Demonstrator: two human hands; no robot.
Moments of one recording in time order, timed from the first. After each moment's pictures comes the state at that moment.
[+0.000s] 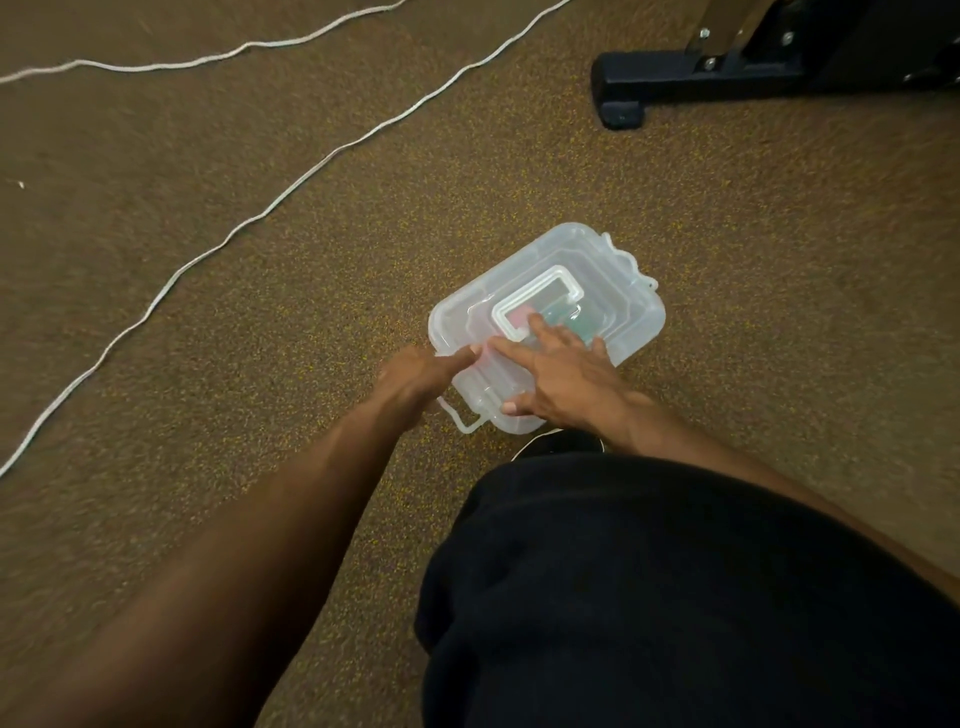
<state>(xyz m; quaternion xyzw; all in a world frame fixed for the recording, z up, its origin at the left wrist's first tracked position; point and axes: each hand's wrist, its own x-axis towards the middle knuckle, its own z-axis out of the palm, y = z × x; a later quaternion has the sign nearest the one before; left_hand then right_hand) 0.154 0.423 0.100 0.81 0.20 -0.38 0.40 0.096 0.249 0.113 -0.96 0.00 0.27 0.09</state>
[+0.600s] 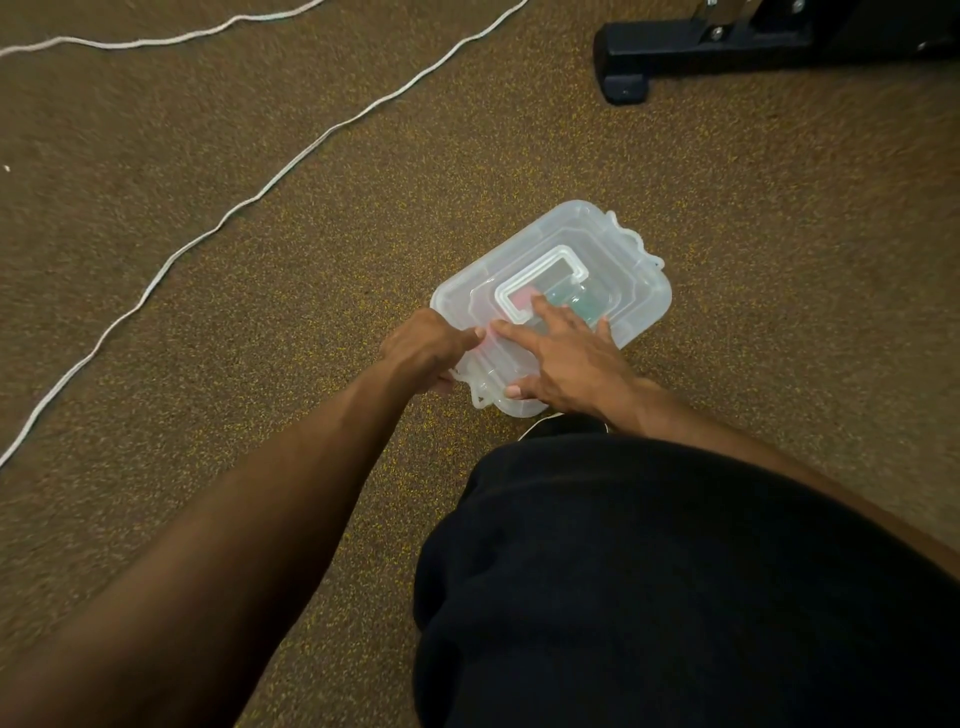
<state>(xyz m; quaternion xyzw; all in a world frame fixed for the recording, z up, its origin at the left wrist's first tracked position) 0.168 0.412 0.102 0.85 0.12 -0.37 0.36 0.092 0.248 0.109 -0.96 0.01 0.25 0.11</state>
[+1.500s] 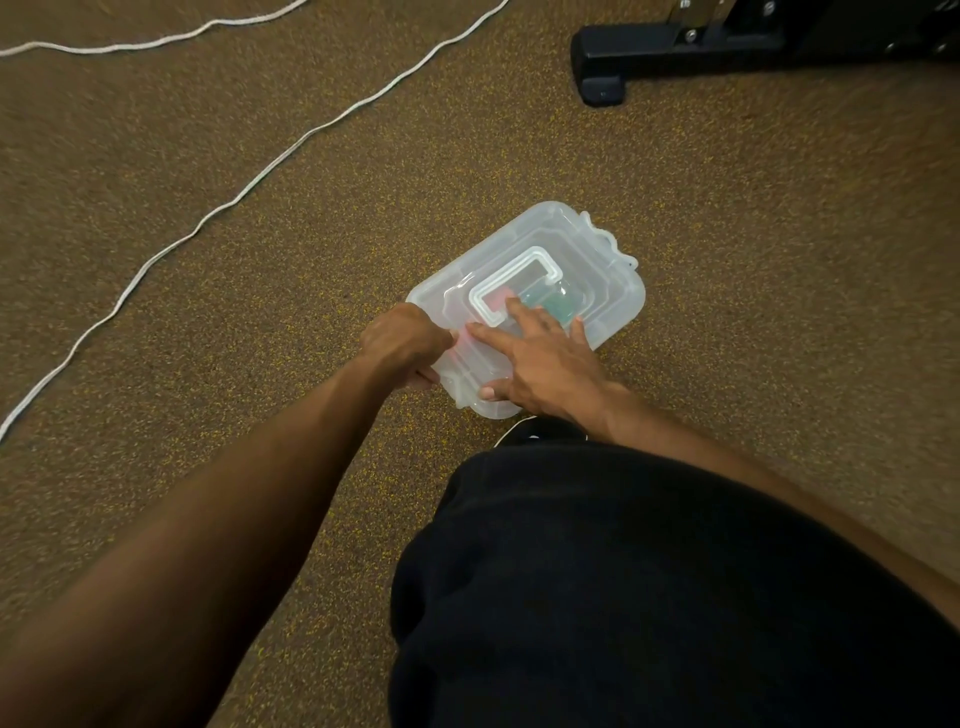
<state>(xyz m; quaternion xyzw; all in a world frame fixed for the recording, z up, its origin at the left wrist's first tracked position) 0.171 0.401 0.112 0.88 0.09 -0.35 0.30 0.090 0.248 0.110 -0.96 0.00 0.25 0.12</state>
